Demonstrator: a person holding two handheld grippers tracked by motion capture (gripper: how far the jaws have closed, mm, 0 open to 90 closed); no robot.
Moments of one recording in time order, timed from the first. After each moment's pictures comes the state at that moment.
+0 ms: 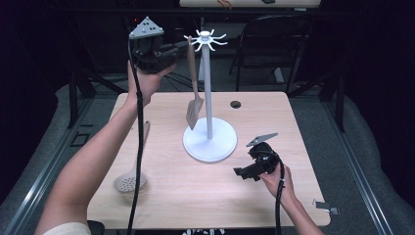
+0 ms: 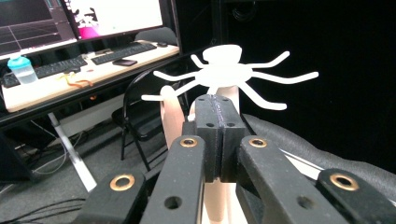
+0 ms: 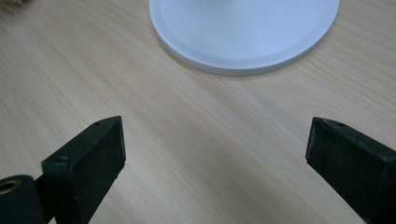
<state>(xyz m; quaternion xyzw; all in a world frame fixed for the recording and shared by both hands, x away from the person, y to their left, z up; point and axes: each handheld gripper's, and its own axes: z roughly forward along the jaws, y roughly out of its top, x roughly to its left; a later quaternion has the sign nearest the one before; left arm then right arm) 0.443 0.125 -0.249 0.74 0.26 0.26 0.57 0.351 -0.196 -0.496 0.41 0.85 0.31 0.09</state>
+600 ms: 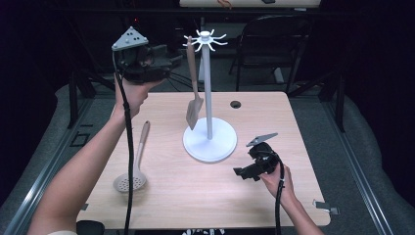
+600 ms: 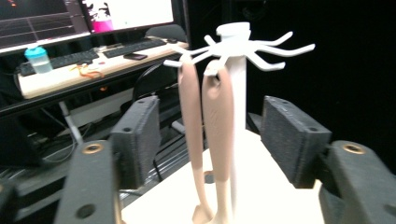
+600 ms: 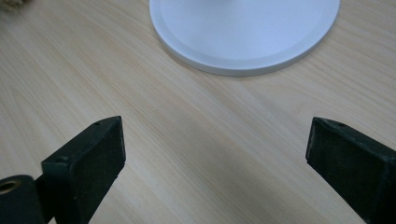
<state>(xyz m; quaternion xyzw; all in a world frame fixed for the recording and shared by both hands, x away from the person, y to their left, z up) 0.419 0.152 -0.261 0.73 0.29 0.27 0.56 0.351 -0.195 -0.496 0.41 0.85 0.31 0.09</state>
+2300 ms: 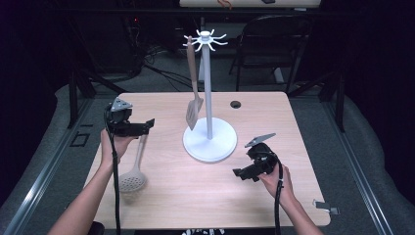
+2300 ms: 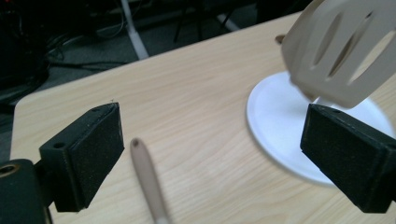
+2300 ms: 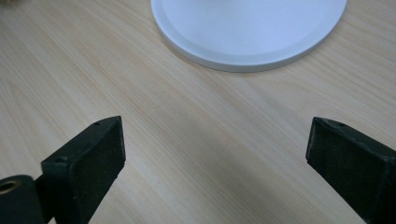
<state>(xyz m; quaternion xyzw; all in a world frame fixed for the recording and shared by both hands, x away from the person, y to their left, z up) 0.420 0.233 -0.439 0.76 0.45 0.25 0.40 0.352 -0.193 -0.498 0.40 0.86 0.30 0.09</state>
